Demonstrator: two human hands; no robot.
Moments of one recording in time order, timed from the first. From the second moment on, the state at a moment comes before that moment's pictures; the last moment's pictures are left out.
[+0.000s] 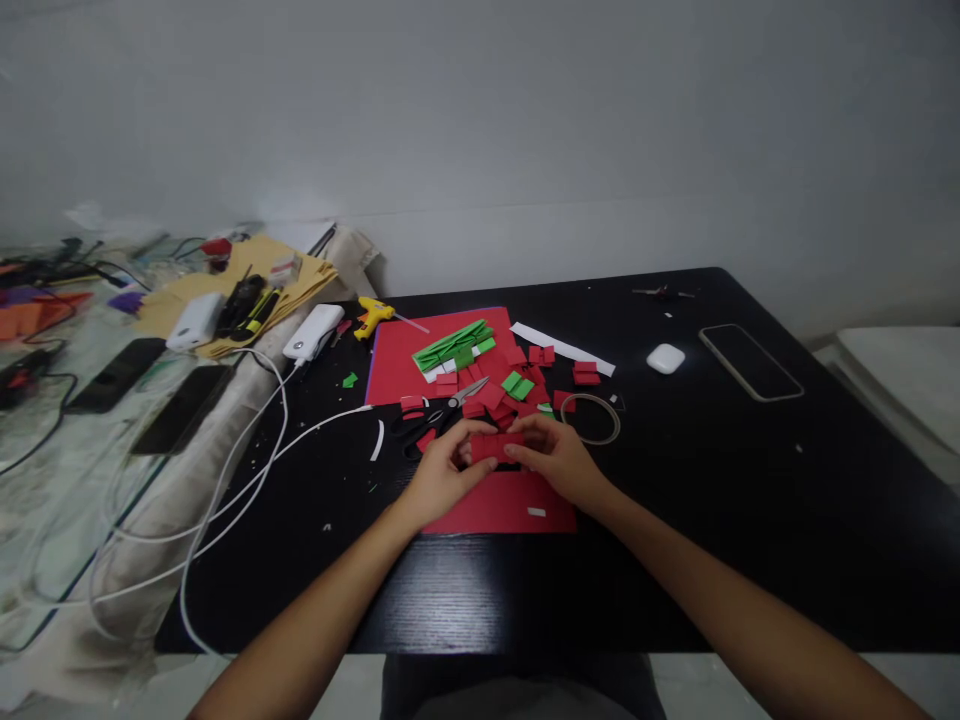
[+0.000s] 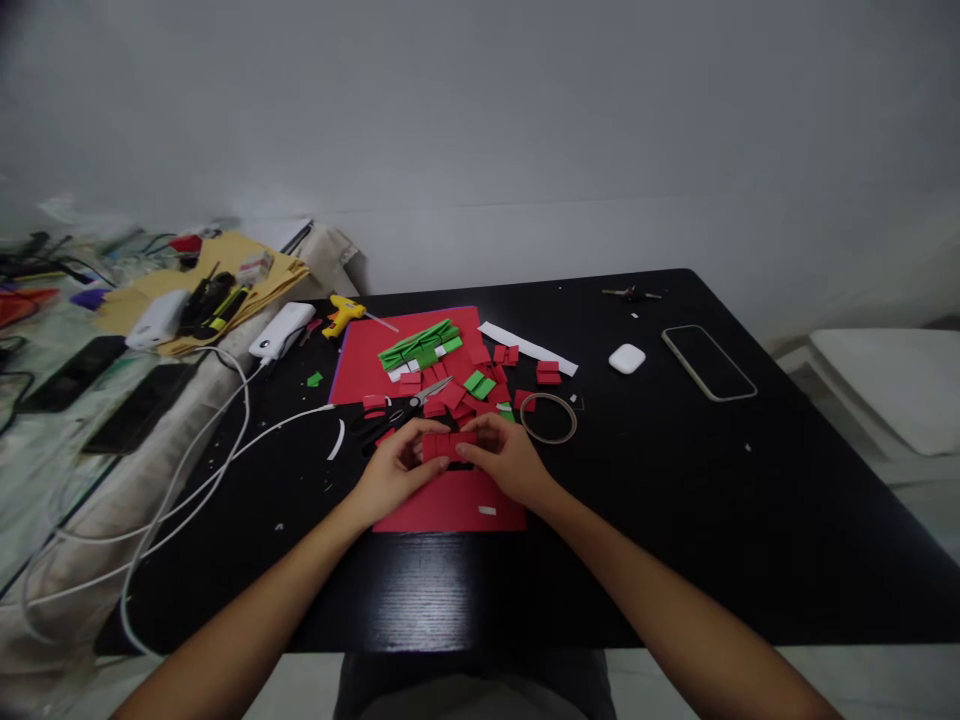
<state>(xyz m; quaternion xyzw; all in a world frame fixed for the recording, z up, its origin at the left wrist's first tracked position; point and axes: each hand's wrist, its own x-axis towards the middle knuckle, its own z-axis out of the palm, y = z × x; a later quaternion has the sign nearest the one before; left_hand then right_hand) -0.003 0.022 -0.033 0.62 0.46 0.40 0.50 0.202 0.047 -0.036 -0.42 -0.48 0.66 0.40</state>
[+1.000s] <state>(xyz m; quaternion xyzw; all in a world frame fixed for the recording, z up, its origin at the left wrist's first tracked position) -0.009 0.021 -0.019 0.80 0.40 0.35 0.28 0.209 0.050 -0.029 -0.41 -0.49 0.70 0.33</state>
